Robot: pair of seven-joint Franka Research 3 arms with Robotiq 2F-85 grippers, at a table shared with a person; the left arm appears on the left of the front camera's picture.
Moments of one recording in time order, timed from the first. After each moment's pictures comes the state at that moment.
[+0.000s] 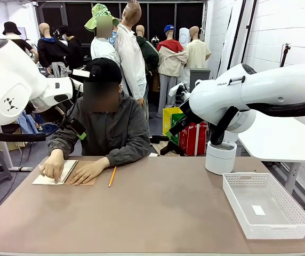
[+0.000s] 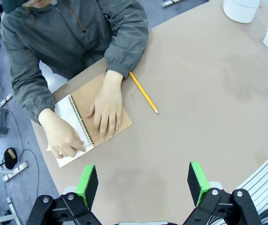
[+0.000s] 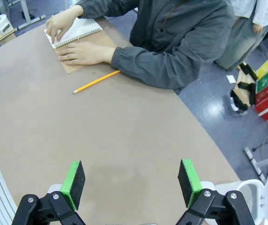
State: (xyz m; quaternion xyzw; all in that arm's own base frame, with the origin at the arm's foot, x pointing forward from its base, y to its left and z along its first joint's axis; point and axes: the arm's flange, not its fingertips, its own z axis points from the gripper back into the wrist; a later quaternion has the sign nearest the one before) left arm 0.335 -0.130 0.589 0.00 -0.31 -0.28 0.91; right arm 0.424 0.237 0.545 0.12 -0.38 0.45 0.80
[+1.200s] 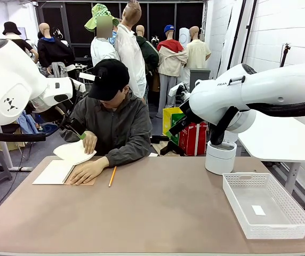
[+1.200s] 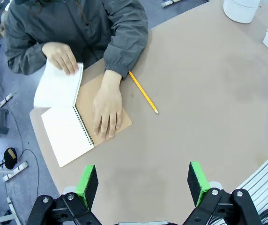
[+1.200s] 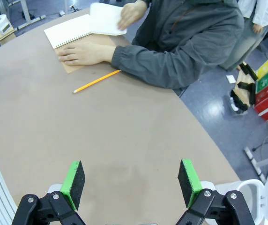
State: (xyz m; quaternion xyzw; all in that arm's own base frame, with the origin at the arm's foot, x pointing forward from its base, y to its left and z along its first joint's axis) left arm 0.335 -0.130 0.589 0.00 -0.31 -0.28 0.91; right arm 0.424 0.237 0.545 0.12 -0.38 0.45 0.80
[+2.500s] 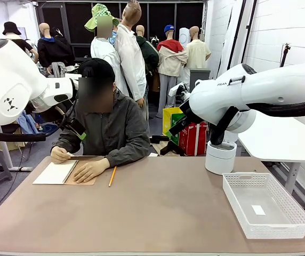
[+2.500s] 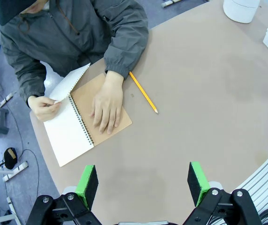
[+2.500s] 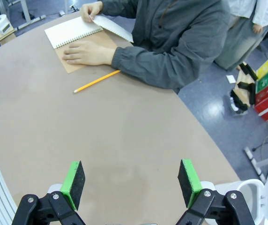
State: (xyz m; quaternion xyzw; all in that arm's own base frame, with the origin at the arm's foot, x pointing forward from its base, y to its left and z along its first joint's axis) left arm 0.335 -0.130 0.589 0.00 -0.31 -0.28 0.91; right arm 0.424 0.237 0.545 0.12 -0.38 0.45 0.80
